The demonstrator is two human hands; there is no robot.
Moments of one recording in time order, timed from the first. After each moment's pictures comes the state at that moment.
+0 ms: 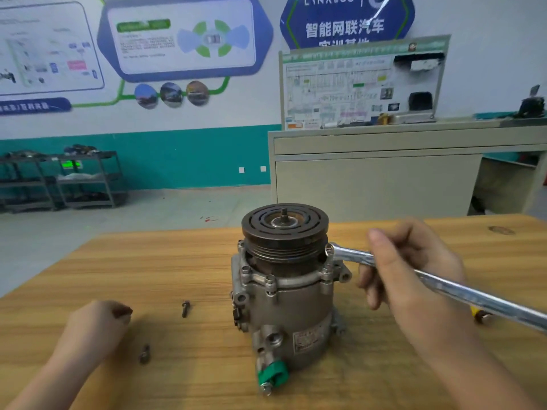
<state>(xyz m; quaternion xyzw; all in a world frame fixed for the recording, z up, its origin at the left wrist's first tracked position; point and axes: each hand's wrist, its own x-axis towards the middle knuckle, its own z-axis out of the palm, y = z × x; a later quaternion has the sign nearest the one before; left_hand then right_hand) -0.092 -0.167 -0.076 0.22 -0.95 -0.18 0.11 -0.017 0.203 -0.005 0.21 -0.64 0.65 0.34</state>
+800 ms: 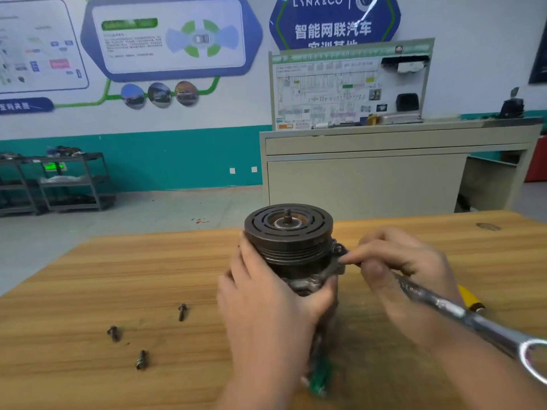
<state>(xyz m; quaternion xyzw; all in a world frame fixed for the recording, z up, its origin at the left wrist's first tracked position) -0.029 0.053 -0.022 0.00 -0.91 -0.32 0.27 -0.025 0.216 -0.004 0.29 -0.75 0.42 0.42</state>
